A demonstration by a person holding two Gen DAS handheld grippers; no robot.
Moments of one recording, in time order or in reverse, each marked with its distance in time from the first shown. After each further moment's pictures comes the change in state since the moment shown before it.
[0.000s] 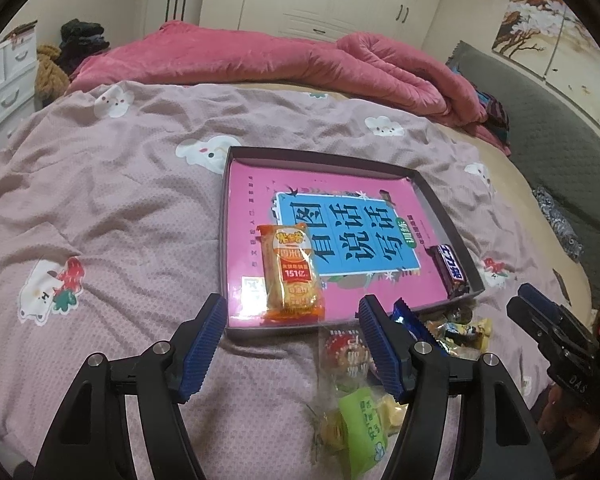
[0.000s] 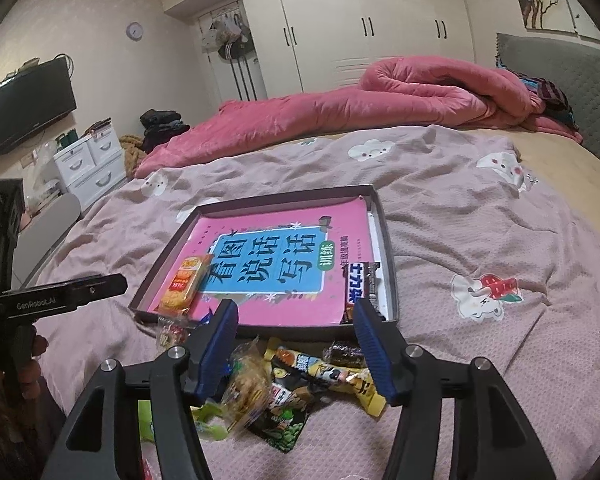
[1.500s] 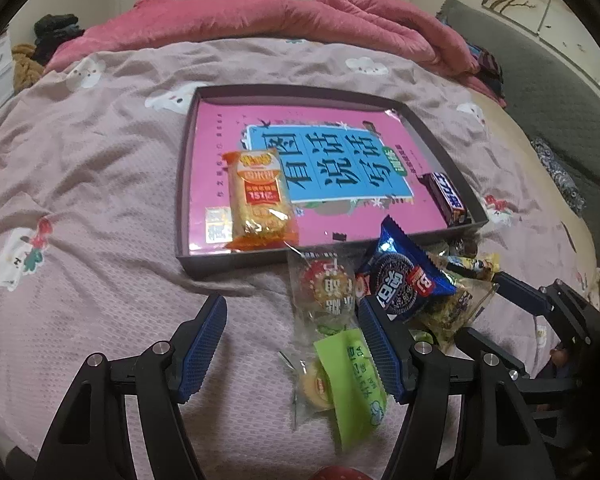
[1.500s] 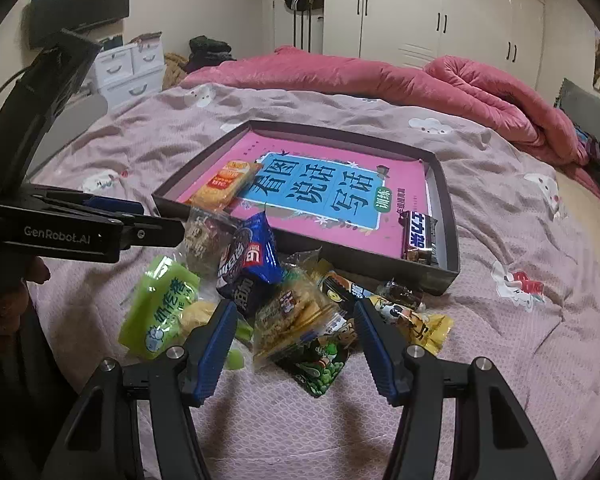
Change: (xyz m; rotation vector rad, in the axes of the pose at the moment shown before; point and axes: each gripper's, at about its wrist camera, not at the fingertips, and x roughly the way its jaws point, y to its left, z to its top) left arm 0.027 -0.024 -0.037 0.078 0.146 0.002; right arm 0.021 0.051 -0.051 -0.300 0.150 -0.005
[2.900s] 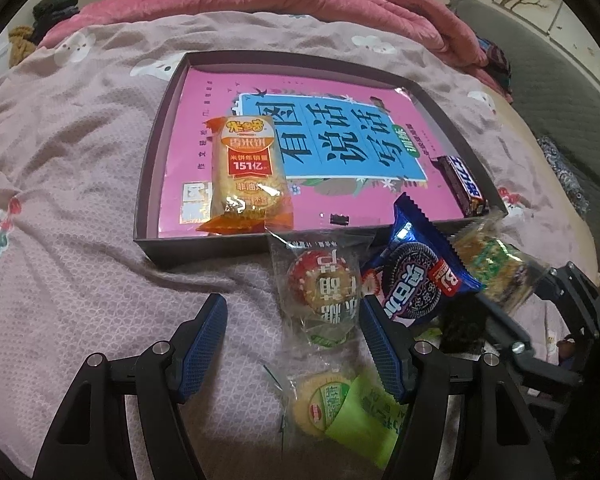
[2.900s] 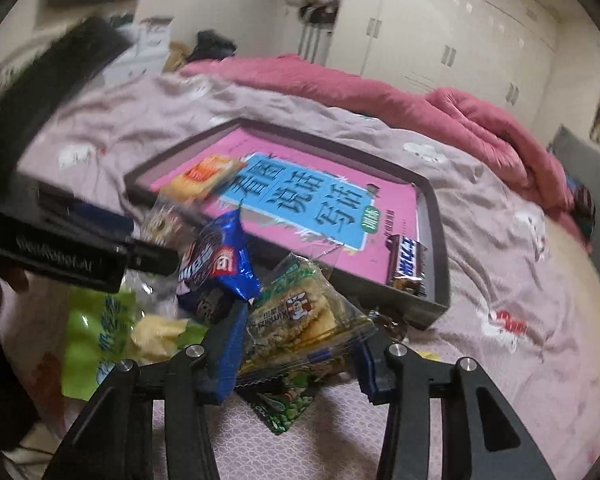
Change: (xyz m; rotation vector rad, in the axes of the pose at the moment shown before) left arm 0.039 -0.001 -0.001 -0.039 0.046 -0.015; right arm 0.020 -0.006 0.002 -0.073 -0.065 -0.094
